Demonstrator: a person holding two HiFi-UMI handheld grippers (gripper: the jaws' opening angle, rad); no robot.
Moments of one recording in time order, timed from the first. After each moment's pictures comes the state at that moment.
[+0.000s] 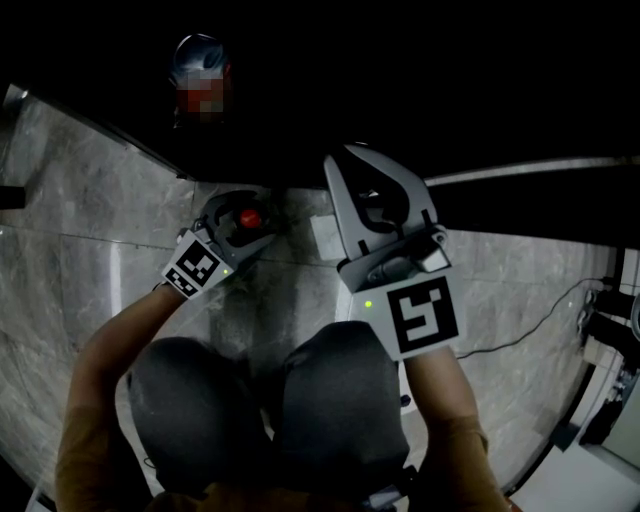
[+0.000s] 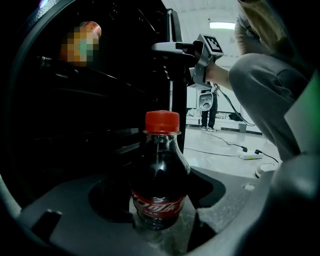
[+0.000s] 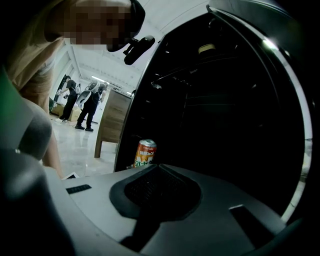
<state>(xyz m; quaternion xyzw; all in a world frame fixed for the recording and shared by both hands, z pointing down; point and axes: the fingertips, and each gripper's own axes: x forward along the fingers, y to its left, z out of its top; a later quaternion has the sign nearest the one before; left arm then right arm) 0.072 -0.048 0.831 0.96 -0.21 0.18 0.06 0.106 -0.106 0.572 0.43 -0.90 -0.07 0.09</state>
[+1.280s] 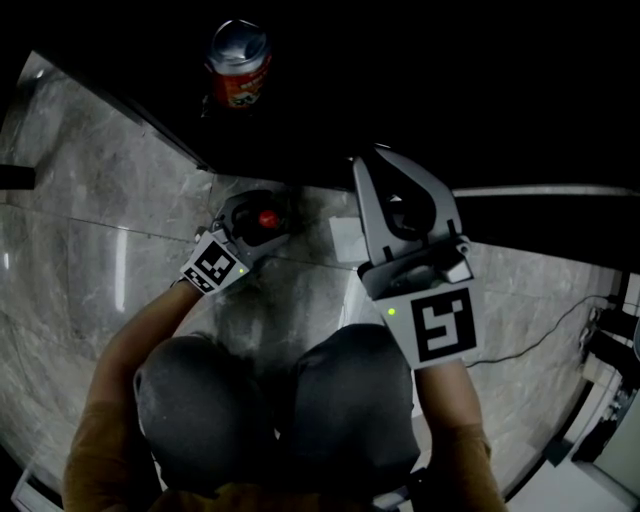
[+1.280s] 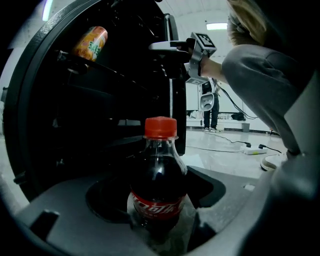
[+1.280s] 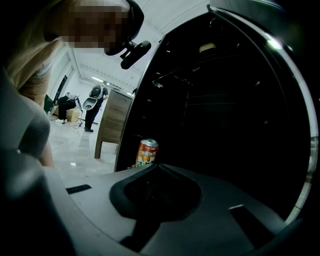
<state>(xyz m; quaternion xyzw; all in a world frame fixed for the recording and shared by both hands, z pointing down) 0.063 -0.046 0.859 0.96 -0.23 0.16 0.04 0.096 -0.108 0.578 0.42 -0.90 -0.07 0.10</state>
